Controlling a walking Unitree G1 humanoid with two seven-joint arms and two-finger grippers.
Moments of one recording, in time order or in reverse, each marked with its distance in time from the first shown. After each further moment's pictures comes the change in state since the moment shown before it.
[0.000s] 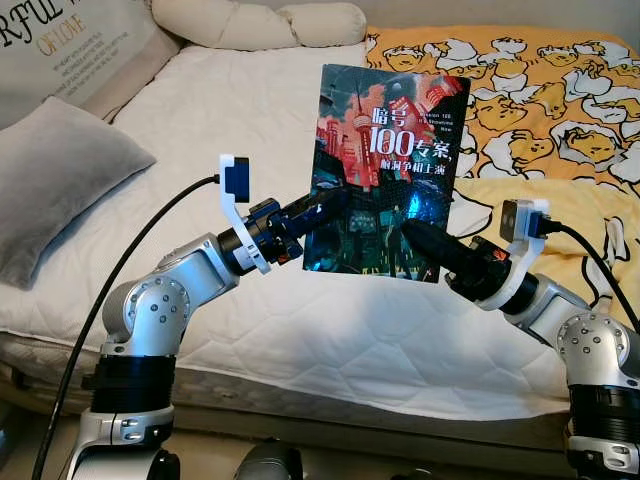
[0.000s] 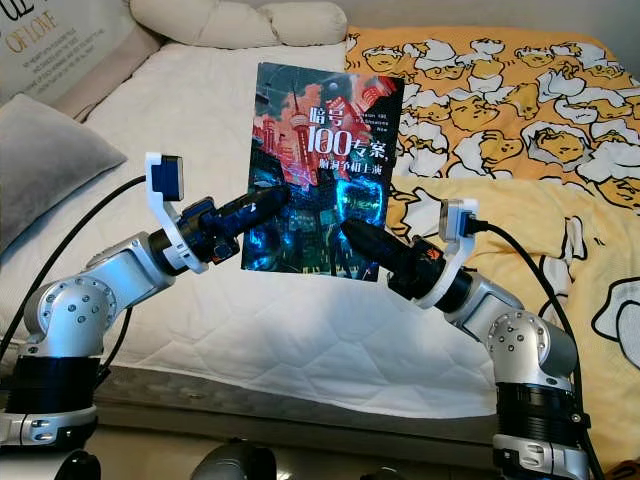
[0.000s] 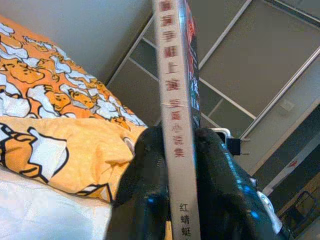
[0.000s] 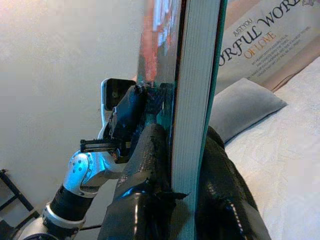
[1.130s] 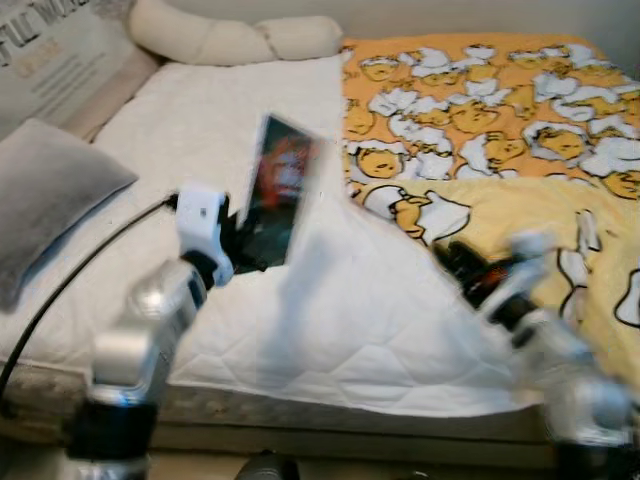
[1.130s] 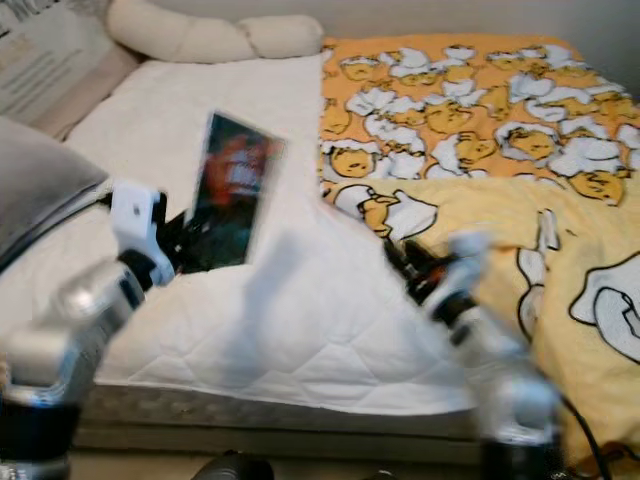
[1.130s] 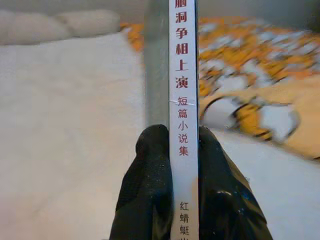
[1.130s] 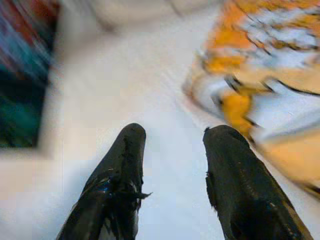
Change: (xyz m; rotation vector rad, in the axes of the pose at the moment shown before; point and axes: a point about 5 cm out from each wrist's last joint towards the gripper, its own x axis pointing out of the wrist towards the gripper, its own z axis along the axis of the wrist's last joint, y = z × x) left arm -0.058 0.039 -0.018 0.612 0.126 0.865; right arm -0.028 -0.027 -0.042 -0.499 0.145 -0.913
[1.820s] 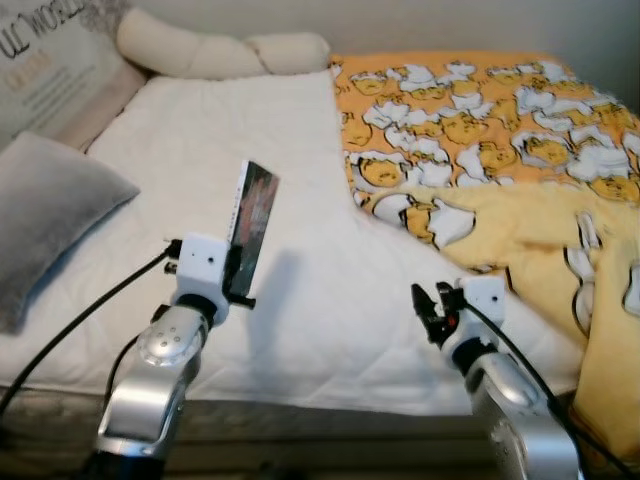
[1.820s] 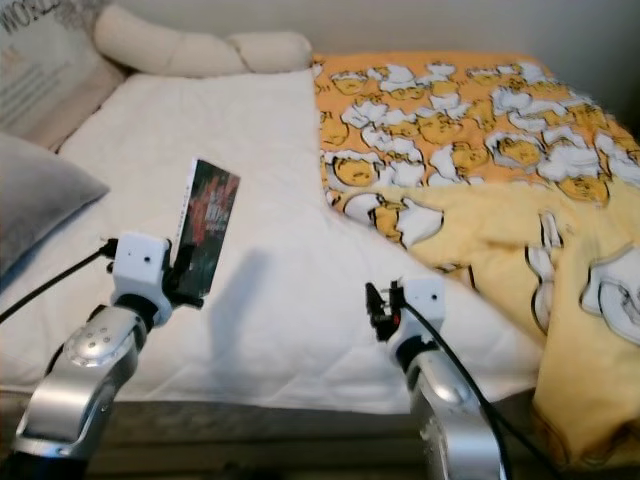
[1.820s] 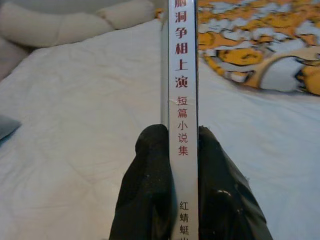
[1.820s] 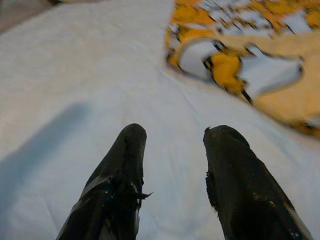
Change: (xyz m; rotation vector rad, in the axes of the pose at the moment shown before) left arm -0.017 -0.014 -0.030 0.126 0.055 0.147; right arm -0.018 0.029 -0.039 -0.028 0.044 -0.185
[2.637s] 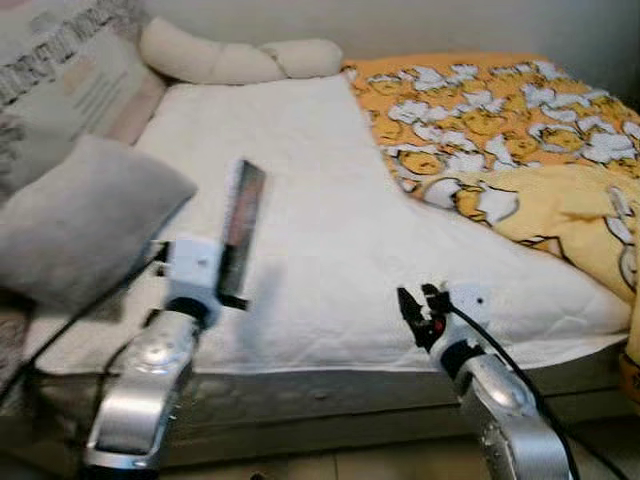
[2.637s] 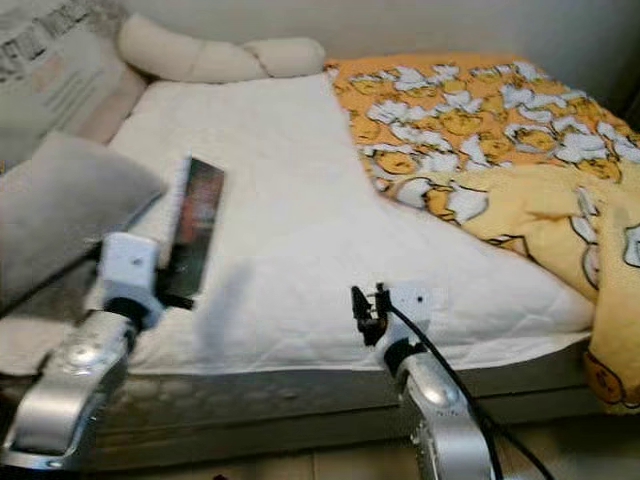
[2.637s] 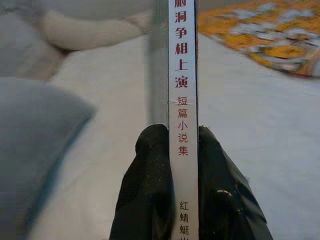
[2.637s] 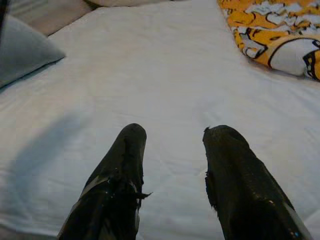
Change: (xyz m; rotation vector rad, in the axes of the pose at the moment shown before) left arm -0.010 0.014 0.002 0.003 -0.008 0.080; right arm 0.005 0.015 0.005 -0.016 -0.023 0.081
